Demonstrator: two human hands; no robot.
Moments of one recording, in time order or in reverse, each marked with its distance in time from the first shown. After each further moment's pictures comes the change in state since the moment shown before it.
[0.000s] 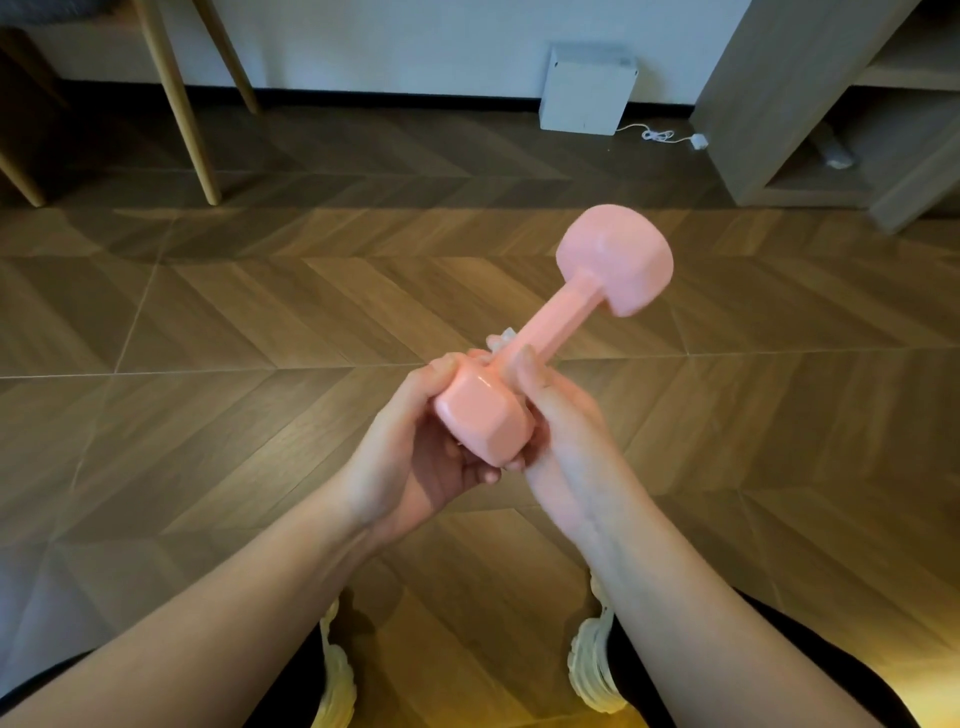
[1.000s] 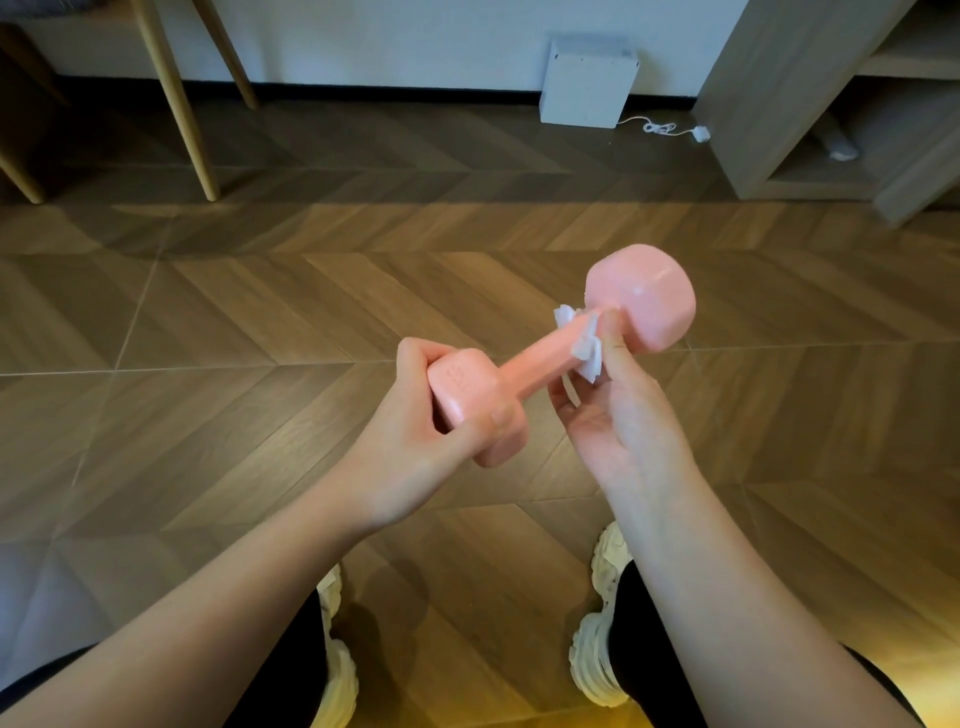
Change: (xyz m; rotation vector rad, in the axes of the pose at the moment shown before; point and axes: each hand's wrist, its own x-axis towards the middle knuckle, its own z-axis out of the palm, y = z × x) left_hand -0.009 0.005 -0.007 0.825 0.121 0.285; right_hand 0.016 -0.022 -0.025 0.222 0.369 -0.072
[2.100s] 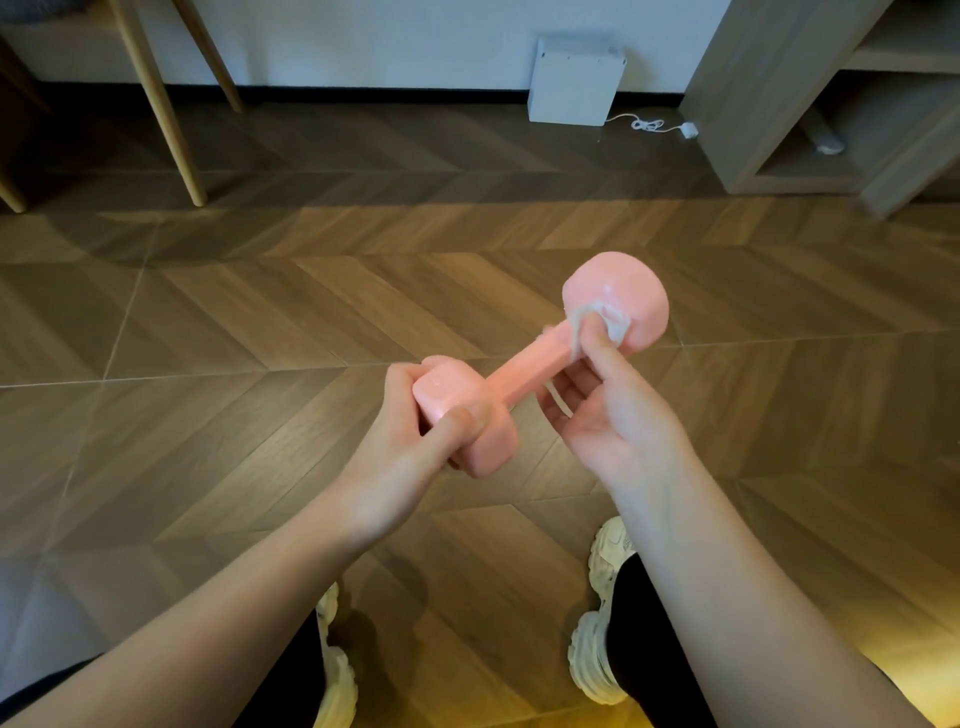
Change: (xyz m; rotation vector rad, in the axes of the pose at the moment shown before) left_hand 0.001 -0.013 0.010 -0.209 0.100 -0.085; right_hand 0.010 -0.003 -0.007 -0.011 0.055 0.130
